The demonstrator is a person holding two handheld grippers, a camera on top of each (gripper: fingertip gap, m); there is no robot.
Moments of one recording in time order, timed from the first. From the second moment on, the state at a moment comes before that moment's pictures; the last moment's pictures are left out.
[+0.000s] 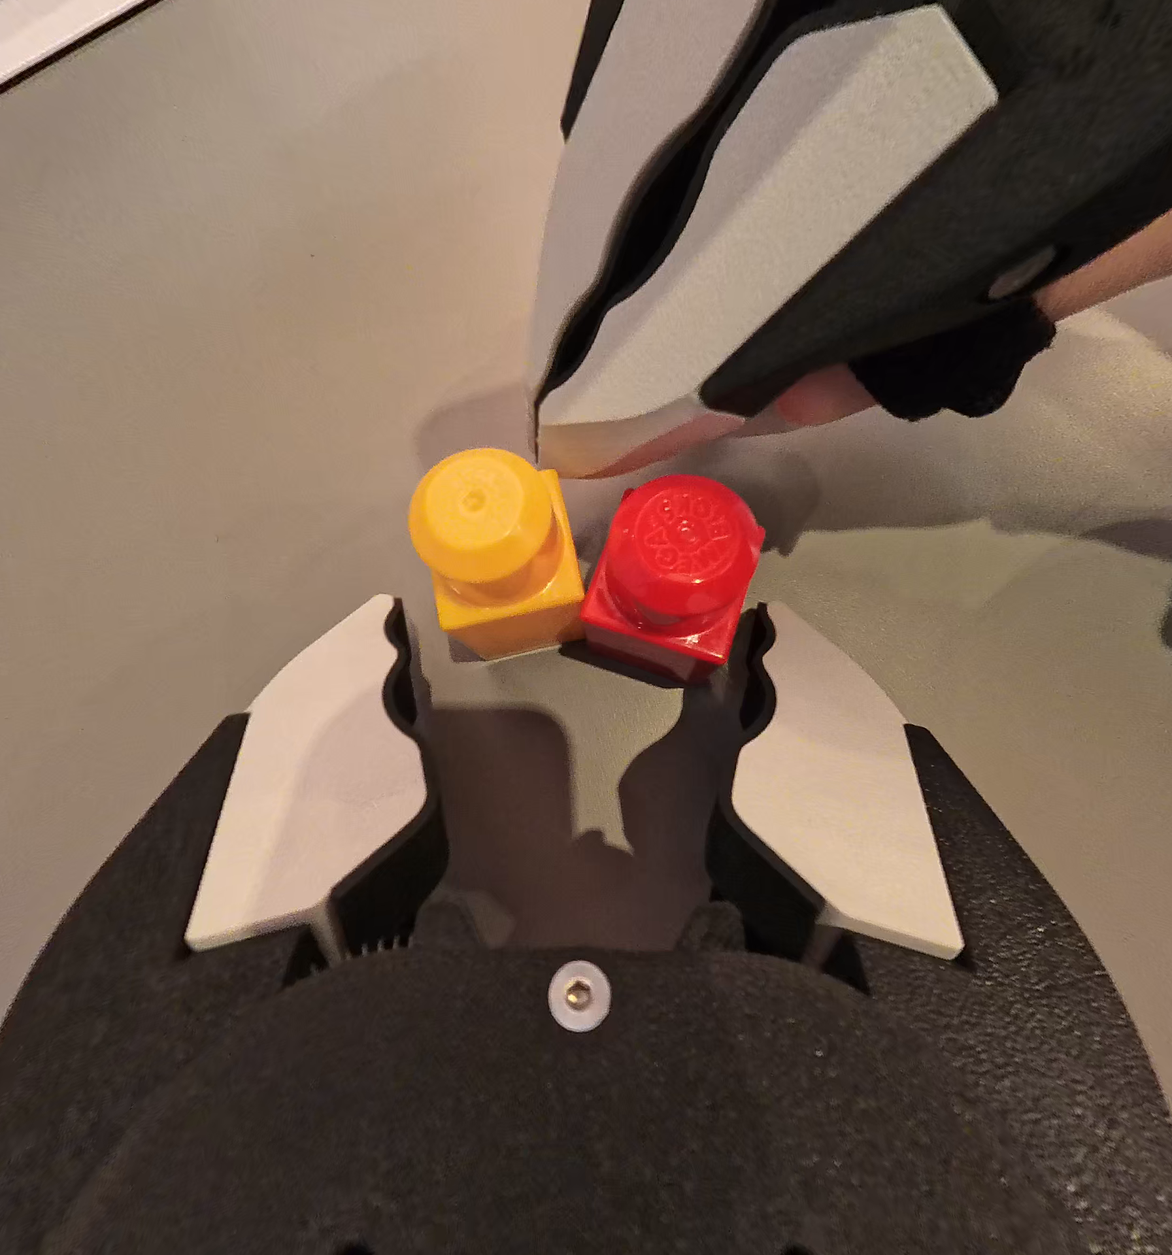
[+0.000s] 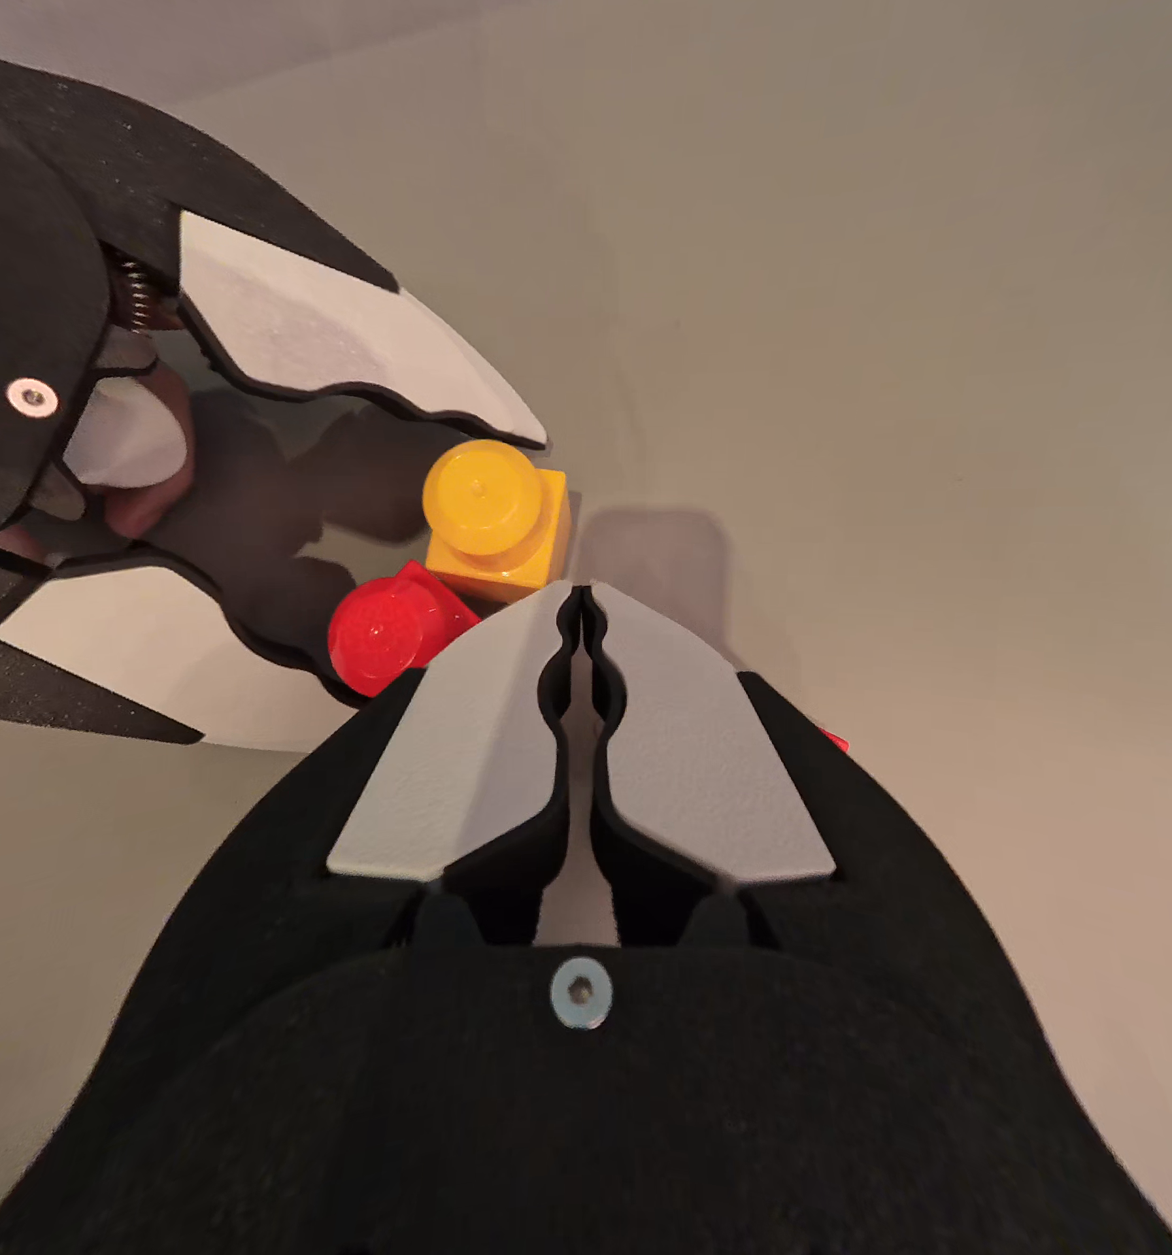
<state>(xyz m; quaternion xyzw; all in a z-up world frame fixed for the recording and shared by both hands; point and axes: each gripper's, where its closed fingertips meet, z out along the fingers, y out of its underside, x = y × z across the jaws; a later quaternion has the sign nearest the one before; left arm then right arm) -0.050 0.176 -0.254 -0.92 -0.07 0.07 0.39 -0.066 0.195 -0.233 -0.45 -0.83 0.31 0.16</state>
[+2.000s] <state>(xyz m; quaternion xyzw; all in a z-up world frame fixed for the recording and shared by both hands) -0.054 0.187 -0.255 -0.92 -0.06 0.06 0.39 -0.058 0.204 -0.240 -0.46 -0.83 0.30 0.14</state>
